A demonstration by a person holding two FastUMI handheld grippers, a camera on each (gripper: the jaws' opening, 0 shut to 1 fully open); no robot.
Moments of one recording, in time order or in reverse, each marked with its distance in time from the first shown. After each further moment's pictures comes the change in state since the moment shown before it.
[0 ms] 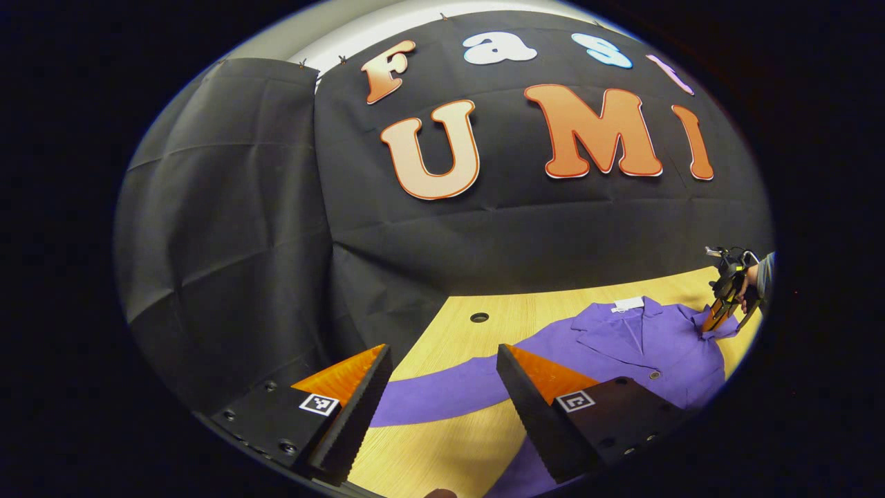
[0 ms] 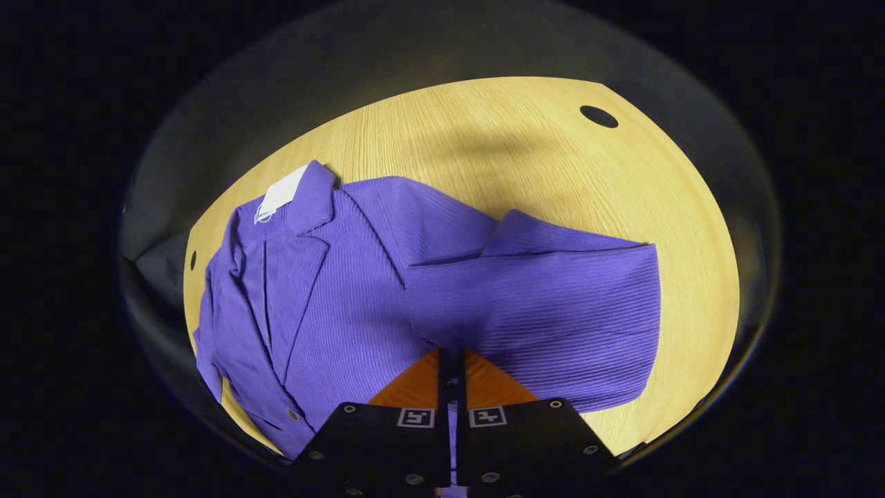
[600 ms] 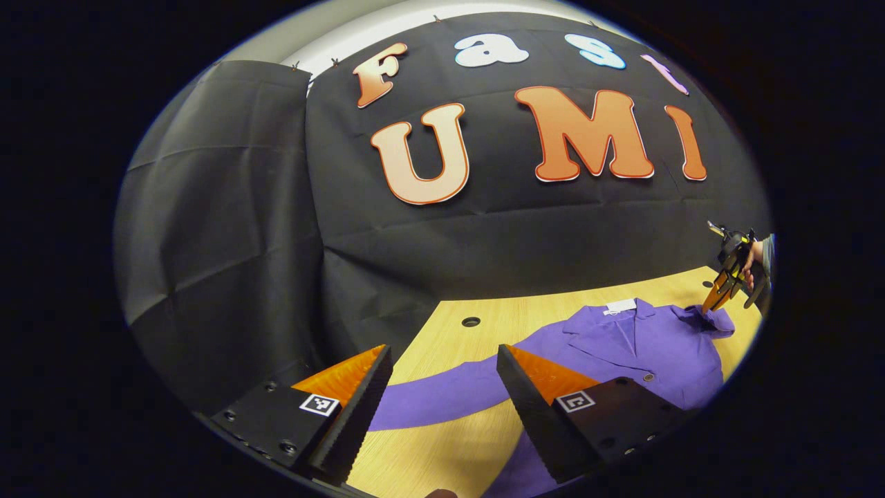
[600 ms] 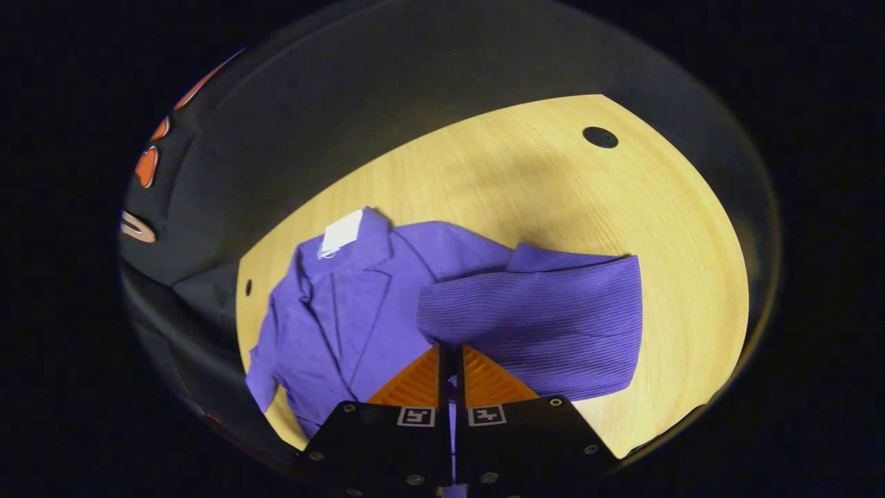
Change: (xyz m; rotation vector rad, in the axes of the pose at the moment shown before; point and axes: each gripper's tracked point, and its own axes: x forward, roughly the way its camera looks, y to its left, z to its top) left arm 0.000 -0.012 0.005 -0.007 -0.014 -0.044; right arm -0.078 0.040 0.027 0.096 -0.096 0.226
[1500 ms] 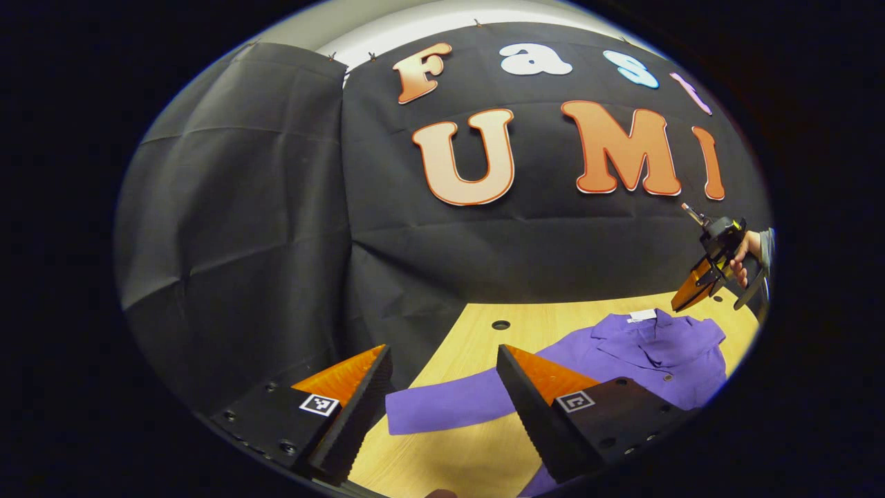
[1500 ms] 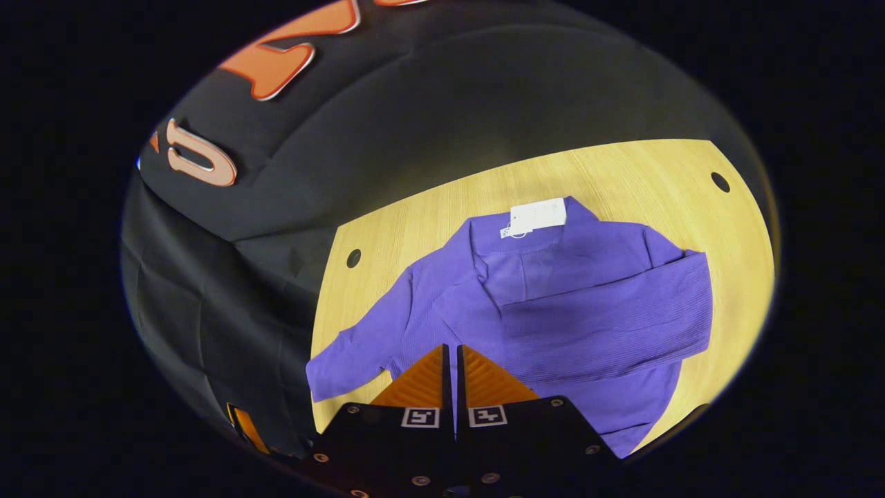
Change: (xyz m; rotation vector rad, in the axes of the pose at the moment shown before) left arm 0.003 0.096 -0.019 -0.067 -0.012 0.056; right arm -0.004 0.225 -0.051 -0.178 -0.022 0.188
